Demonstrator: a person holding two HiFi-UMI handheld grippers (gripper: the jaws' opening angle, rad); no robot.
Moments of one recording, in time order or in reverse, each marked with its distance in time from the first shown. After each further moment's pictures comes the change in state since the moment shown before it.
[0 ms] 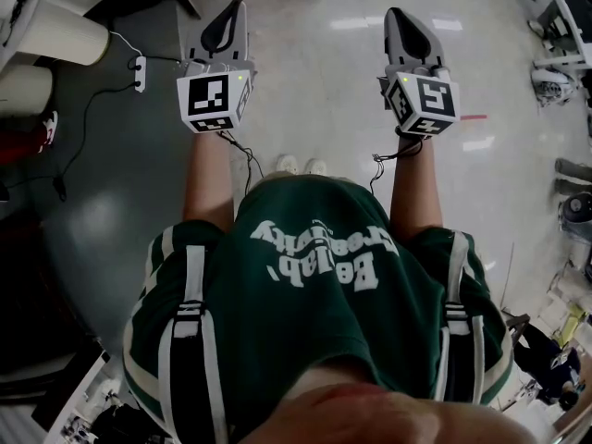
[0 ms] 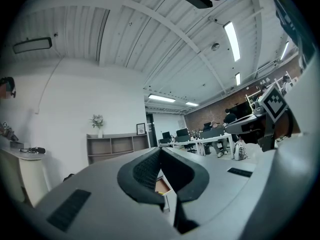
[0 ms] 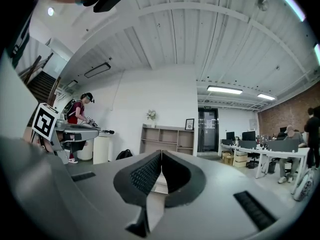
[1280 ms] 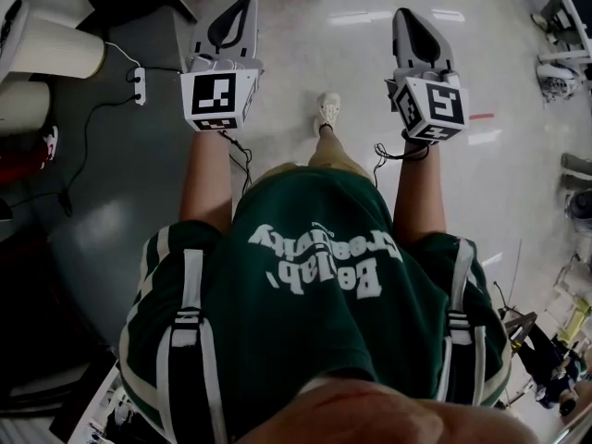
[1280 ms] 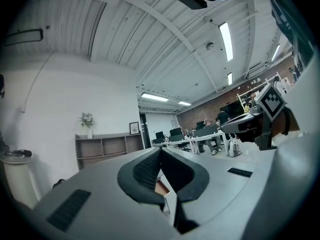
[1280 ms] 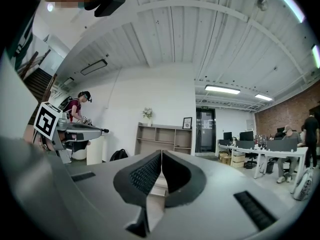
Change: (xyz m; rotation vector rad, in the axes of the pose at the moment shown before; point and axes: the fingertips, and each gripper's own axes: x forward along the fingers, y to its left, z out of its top) left arm 0.072 0.031 -0.035 0.038 -0.009 -0.099; right arm 0.071 -0.008 -0.028 0.002 -0.005 -0.043
